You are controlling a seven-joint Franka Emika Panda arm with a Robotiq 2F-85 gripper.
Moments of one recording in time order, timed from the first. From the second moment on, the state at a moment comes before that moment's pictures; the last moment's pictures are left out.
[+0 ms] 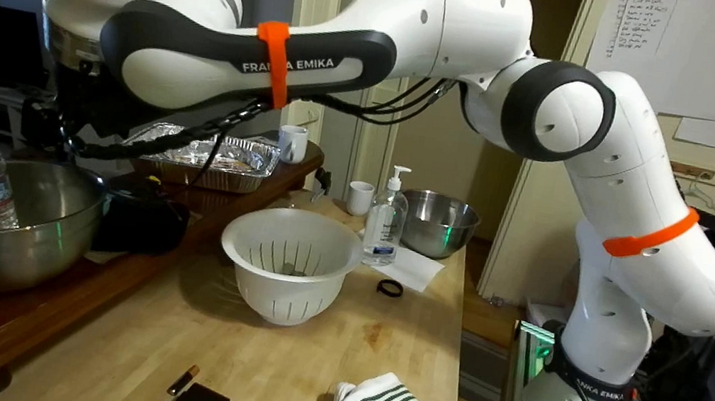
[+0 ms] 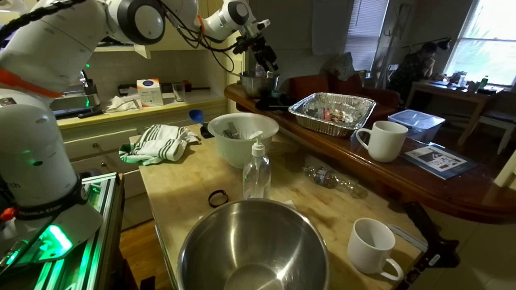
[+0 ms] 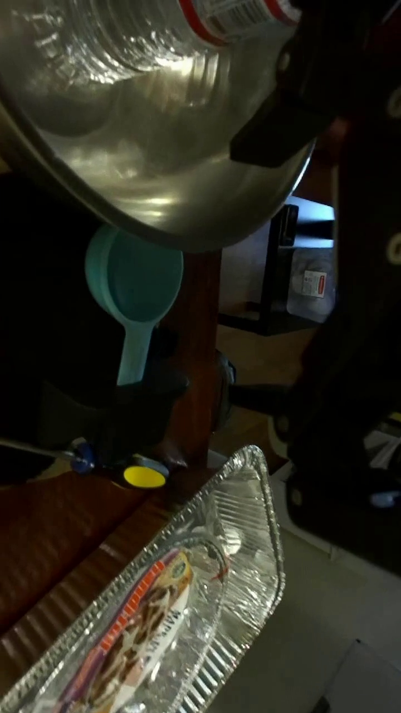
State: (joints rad) arm 0.48 0.71 0.05 -0.98 -0.55 2.03 0.63
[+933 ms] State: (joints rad) arm 0.43 0.87 0.11 -0.84 -0.30 2.03 0.65
